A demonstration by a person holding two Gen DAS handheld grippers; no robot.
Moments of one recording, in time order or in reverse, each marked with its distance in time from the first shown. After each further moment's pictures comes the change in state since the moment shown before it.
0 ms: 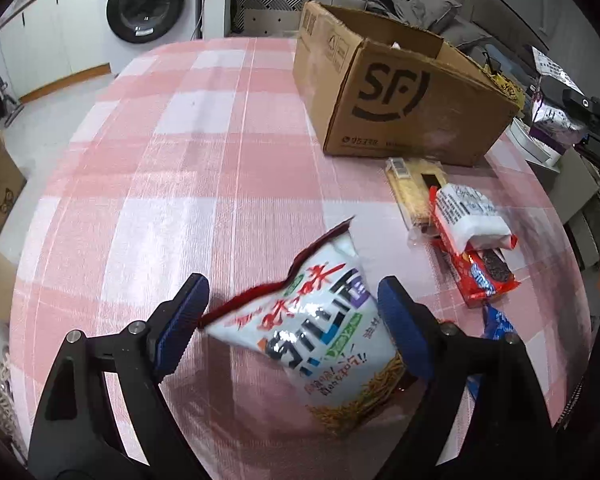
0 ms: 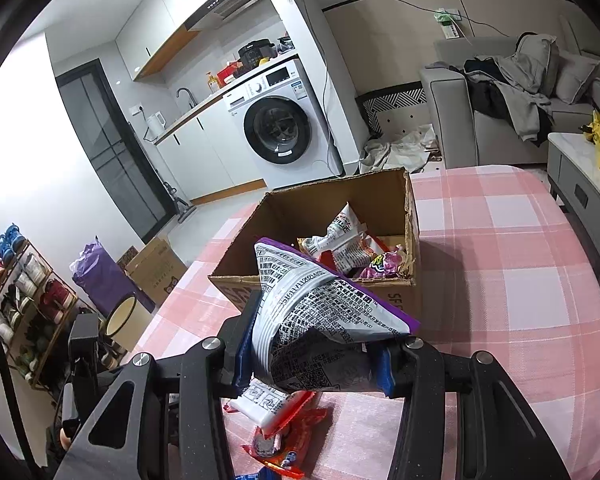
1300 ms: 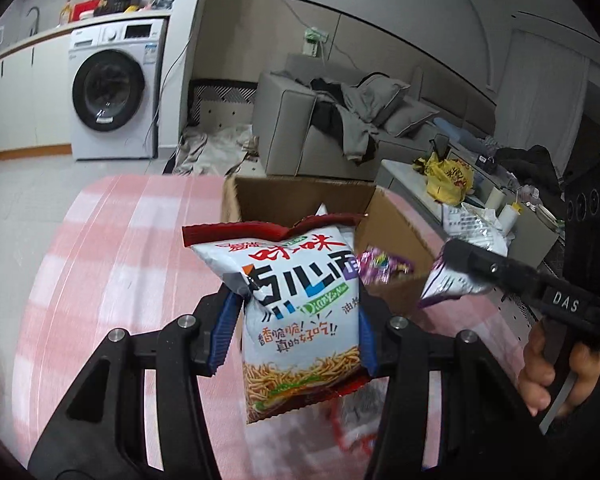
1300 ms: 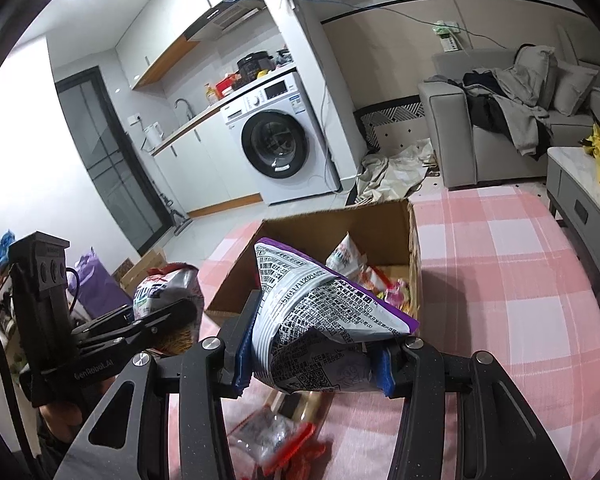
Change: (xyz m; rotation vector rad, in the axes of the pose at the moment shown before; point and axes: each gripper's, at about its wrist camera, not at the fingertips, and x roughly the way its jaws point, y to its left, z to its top) left arm -0.050 -0.052 0.120 0.067 -0.354 -0.165; right arm 0.011 0.006 0.023 -0.001 -0.053 -0.020
